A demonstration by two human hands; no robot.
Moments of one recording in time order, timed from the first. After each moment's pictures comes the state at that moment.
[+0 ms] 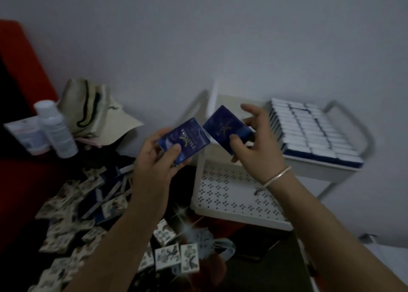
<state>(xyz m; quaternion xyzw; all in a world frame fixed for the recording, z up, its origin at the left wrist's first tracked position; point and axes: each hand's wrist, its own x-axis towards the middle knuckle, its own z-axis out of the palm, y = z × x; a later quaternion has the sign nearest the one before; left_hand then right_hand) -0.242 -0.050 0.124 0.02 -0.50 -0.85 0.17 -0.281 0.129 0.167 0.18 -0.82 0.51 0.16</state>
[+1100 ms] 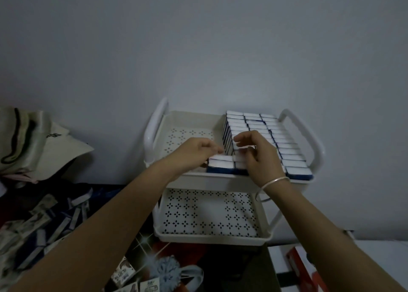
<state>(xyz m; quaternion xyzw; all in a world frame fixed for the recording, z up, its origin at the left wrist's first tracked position) -0.379 0.077 0.151 -0.14 -0.81 -0.55 -0.13 -0.338 0.258 0.152 0.11 -0.87 0.41 0.24</state>
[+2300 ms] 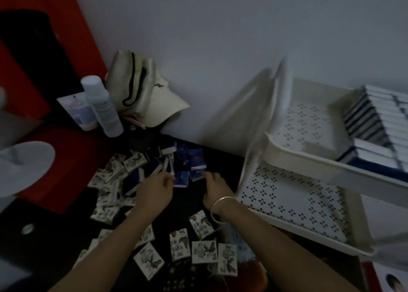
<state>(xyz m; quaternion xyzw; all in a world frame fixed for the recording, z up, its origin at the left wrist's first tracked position) -0.279 -0.182 -0.057 0.20 -0.92 -0.32 0.05 -0.347 -0.006 -0.063 0.21 -0.94 0.20 -0.19</state>
